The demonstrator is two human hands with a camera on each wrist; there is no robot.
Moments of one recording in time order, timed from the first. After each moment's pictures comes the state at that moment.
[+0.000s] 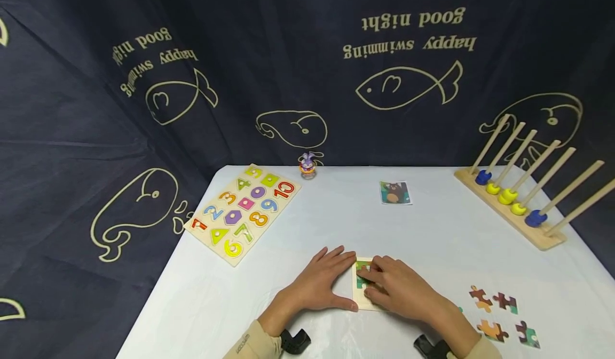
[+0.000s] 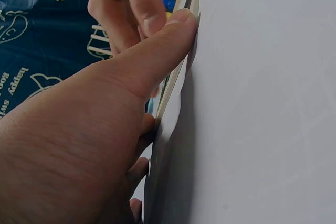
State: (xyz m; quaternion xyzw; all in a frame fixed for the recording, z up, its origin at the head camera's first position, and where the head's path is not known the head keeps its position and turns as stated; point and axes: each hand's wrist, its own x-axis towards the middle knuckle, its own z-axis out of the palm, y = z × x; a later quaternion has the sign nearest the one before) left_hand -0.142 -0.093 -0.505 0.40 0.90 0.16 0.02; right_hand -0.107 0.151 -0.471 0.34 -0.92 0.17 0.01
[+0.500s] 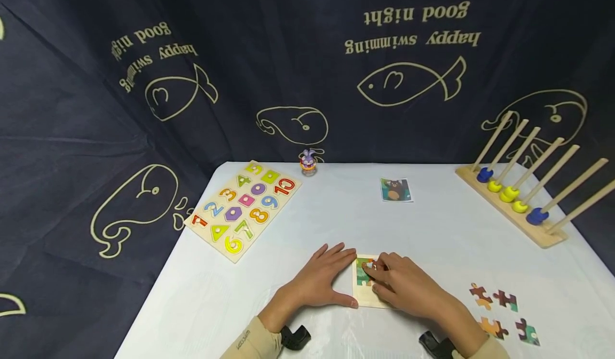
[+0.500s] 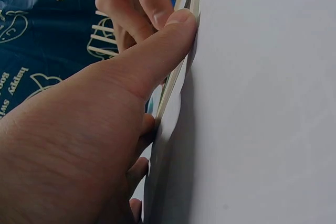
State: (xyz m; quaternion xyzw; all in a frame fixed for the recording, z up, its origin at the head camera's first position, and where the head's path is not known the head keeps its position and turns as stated) left_hand -0.143 -0.092 -0.506 0.40 0.90 0.16 0.02; right_hand -0.108 0.160 -0.466 0.34 -0.93 0.16 0.00
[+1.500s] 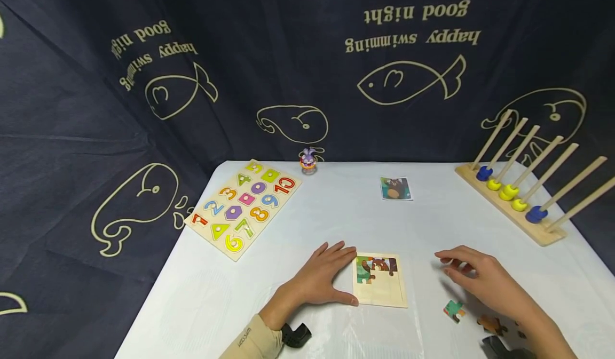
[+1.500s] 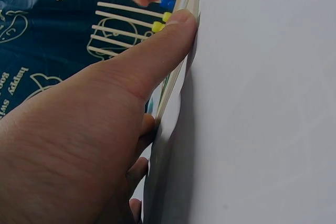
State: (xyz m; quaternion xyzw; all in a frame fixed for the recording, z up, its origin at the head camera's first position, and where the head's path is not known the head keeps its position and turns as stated) left_hand -0.144 -0.091 -0.503 0.40 0.90 0.16 0.02; right_hand -0.095 0.276 -0.448 0.15 -0.94 0.31 0.01
